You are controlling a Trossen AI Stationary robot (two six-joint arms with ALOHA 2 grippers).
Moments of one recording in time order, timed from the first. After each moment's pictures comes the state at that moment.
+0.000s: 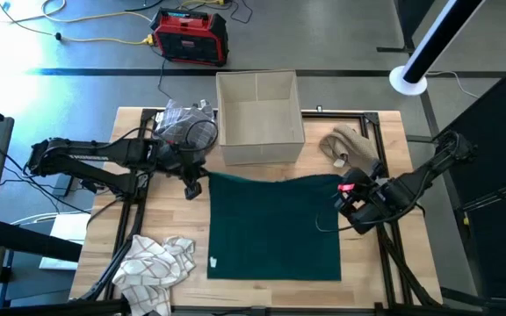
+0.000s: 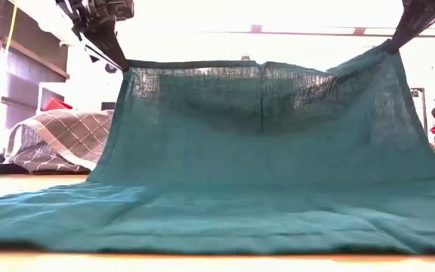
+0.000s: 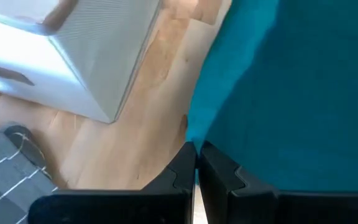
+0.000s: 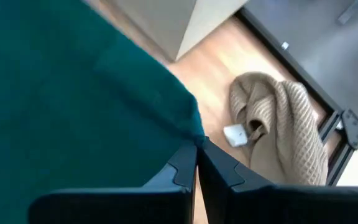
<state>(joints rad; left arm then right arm) 0.02 1.04 0.91 -0.74 -0.14 -0.27 0.61 1.22 1.14 -1.55 0.69 1.28</state>
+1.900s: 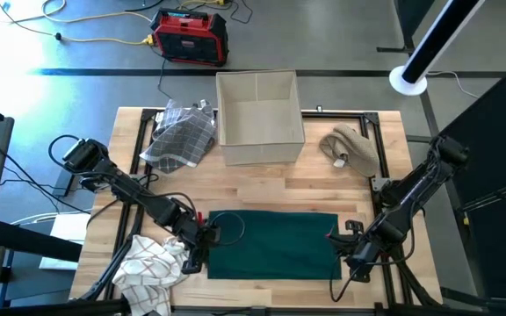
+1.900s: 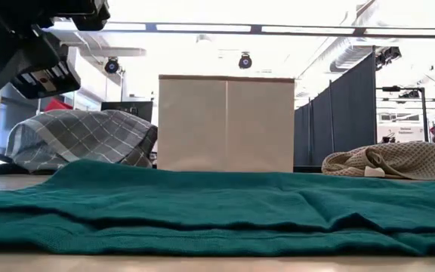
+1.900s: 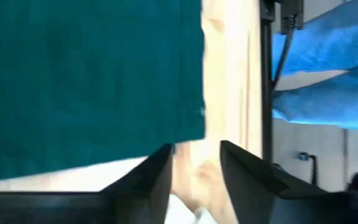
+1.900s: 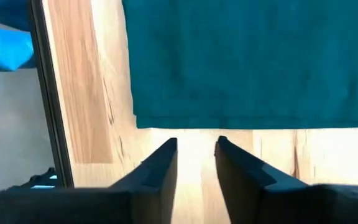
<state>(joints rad) -0.53 1.53 0.91 -0.40 0.23 -0.63 0.86 1.37 0.85 -0.75 0.00 0.97</state>
